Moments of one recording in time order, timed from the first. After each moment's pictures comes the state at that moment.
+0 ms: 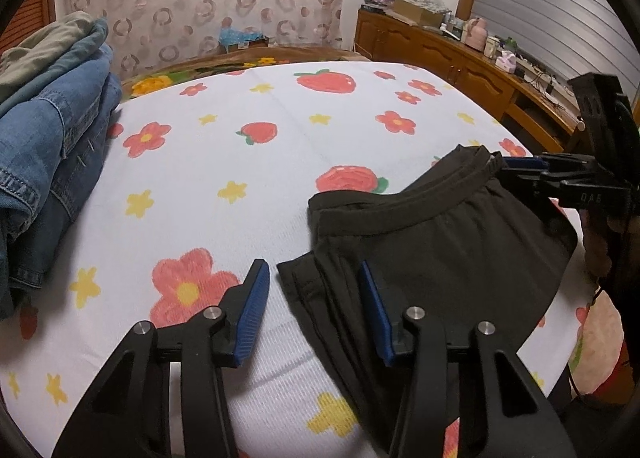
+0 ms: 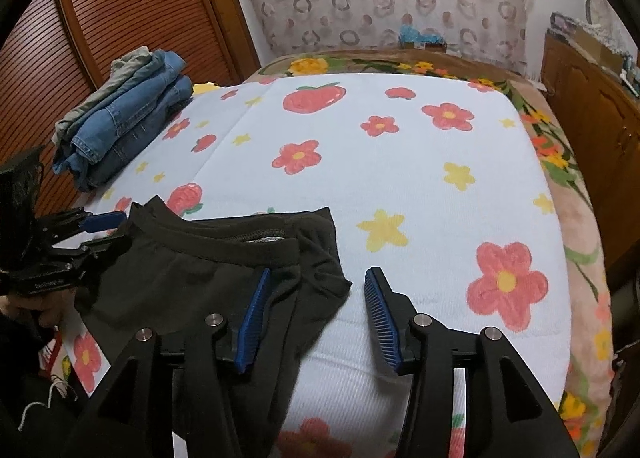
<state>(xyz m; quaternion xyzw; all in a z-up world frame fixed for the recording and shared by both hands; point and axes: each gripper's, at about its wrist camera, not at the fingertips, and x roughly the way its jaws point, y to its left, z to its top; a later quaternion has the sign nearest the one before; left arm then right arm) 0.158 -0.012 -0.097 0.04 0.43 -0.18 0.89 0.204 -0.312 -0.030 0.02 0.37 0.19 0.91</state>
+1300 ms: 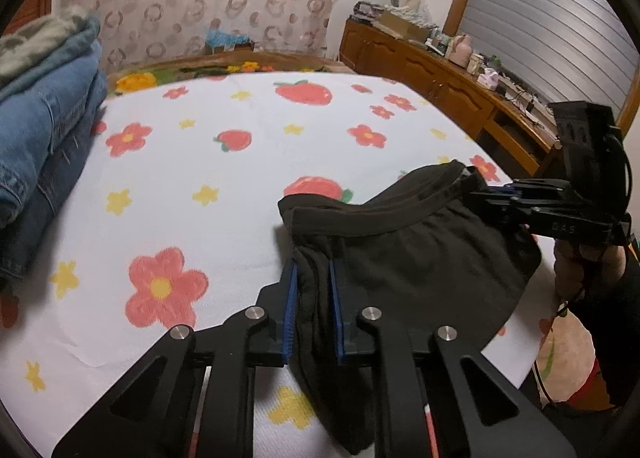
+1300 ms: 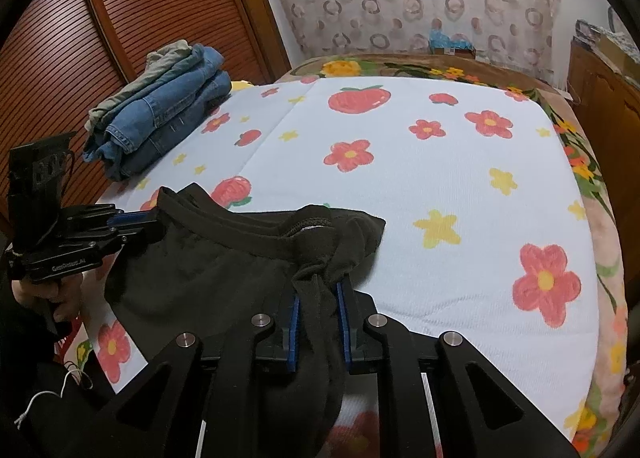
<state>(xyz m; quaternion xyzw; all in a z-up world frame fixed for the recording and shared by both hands) 0.148 -0.015 -0.082 -0.01 0.42 -0.21 0.88 0.193 -0.296 -0.029 0.02 0.36 0.24 0.90</state>
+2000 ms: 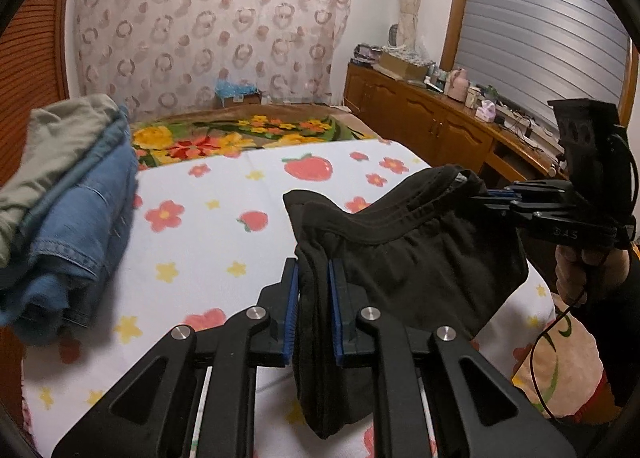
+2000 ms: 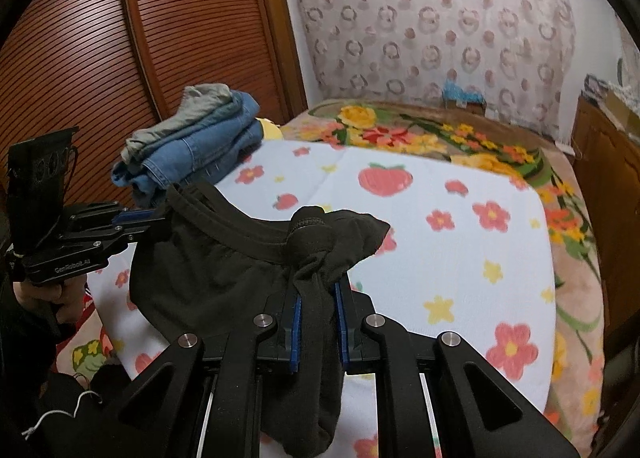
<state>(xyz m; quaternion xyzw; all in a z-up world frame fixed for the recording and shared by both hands) 0.133 -0.004 -0.016 0.01 0.34 -0.19 0.92 0.159 -0.284 0.032 -0.02 0.28 0.25 0.93</state>
